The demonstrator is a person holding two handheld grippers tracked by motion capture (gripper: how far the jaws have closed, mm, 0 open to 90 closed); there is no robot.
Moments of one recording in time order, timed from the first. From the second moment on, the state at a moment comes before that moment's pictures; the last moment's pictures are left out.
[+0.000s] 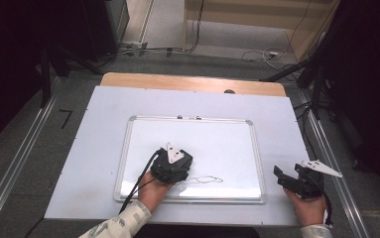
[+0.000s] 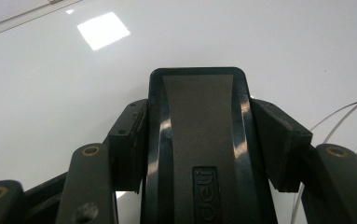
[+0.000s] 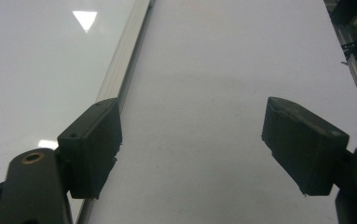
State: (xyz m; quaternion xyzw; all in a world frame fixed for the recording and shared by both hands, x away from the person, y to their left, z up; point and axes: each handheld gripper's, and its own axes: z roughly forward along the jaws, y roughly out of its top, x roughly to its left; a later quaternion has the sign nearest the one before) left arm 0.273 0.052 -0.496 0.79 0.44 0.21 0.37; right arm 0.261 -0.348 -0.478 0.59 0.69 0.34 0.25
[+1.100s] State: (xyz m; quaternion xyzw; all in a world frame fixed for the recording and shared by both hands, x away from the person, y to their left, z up) left arm 0.278 0.028 -0.496 0.81 0.41 0.20 0.37; right arm 0.262 -0.347 -0.479 0.59 0.69 0.34 0.24
